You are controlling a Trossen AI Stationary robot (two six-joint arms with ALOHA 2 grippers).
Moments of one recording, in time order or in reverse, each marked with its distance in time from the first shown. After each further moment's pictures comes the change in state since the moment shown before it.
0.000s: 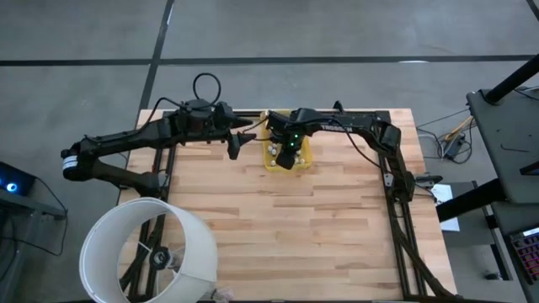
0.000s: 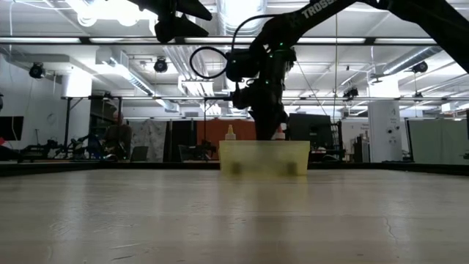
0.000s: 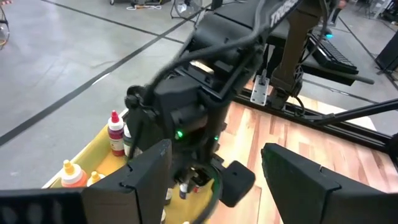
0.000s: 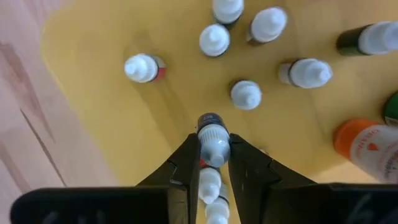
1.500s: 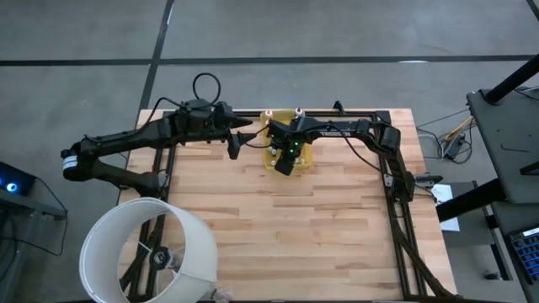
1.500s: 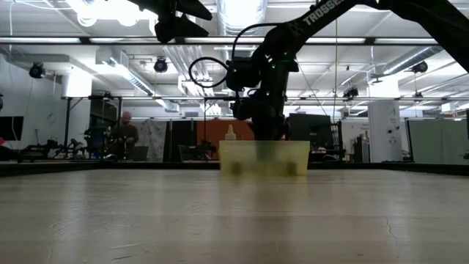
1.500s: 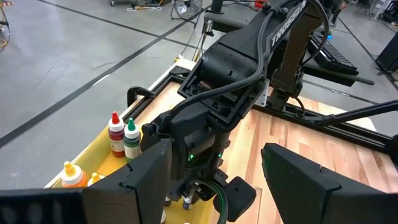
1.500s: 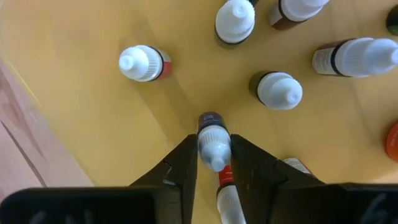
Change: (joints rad) left arm 0.000 0.000 0.000 0.004 -0.002 0.002; right arm 0.029 -0.001 -0.122 0.136 0.004 0.083
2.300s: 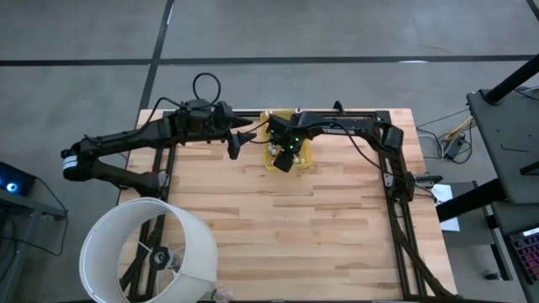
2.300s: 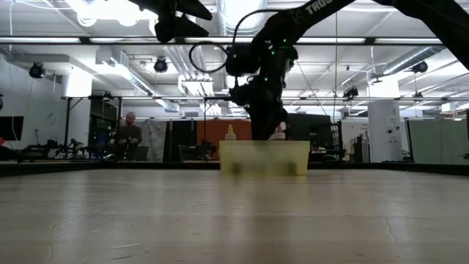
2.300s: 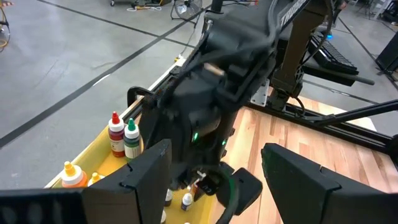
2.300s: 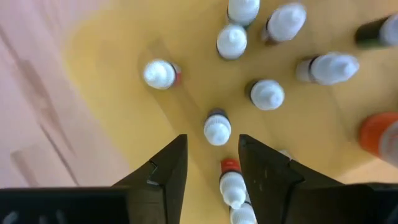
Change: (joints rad) left arm 0.000 0.000 0.000 0.000 0.000 0.001; right arm 0.000 -0.029 0.068 -0.070 -0.007 0.014
